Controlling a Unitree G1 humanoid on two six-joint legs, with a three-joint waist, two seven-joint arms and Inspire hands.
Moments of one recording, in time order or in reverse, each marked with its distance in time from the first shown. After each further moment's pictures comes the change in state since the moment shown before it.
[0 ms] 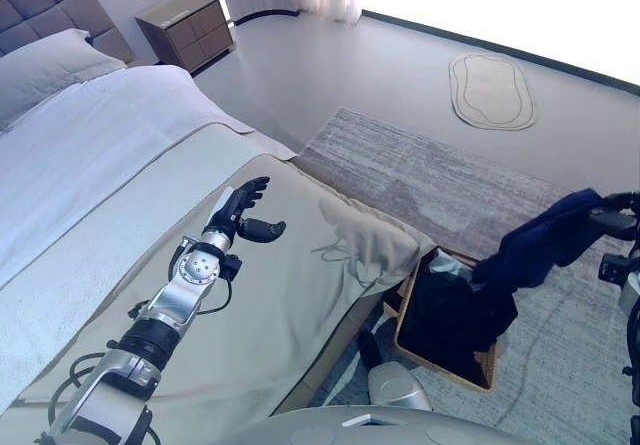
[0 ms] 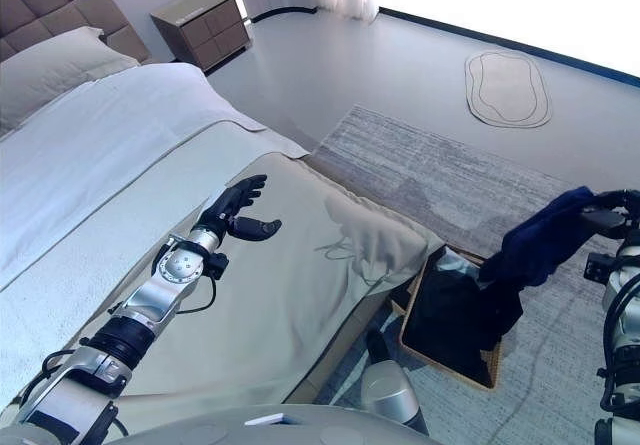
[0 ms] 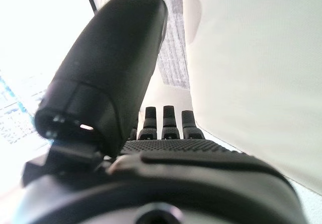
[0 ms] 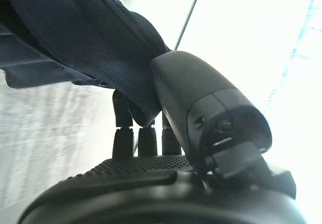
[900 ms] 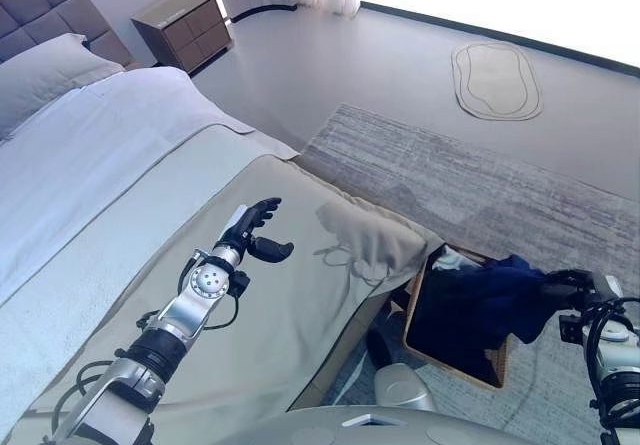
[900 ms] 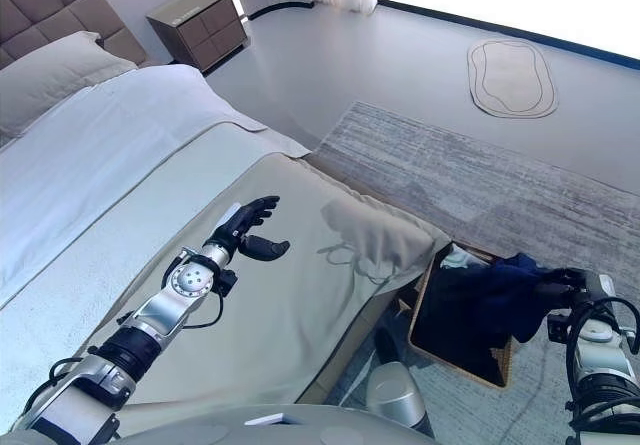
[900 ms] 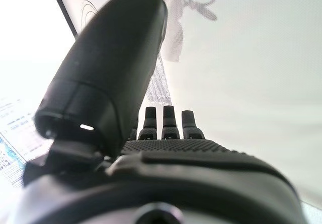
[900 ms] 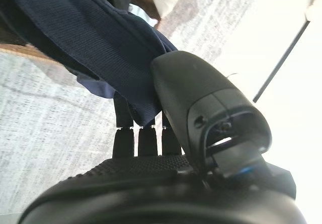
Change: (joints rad) left arm 0.030 -0.020 -0.057 0.000 0.039 0.026 -0.013; right arm 0.004 0.105 0.163 0.263 -0.163 0.027 0.071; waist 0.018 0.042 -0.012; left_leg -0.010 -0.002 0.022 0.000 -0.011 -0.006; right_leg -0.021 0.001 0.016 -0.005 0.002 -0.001
